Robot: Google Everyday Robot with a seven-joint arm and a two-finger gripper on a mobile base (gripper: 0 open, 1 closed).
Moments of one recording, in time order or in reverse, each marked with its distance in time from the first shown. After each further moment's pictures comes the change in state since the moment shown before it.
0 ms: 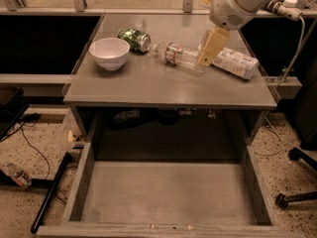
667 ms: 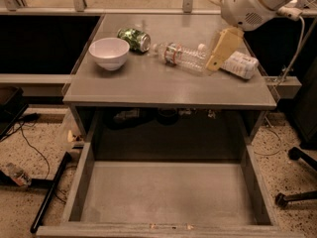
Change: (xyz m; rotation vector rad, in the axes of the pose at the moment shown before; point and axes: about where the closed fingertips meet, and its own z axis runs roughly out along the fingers) arm -0.020 0.036 -0.049 0.006 -0.081 -0.044
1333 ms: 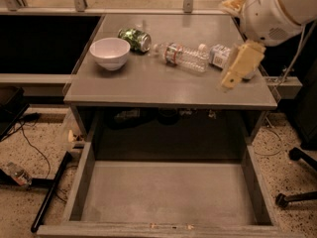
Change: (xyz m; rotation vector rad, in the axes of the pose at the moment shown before) arm 0.012 0.044 -0.033 0.005 0.033 0.027
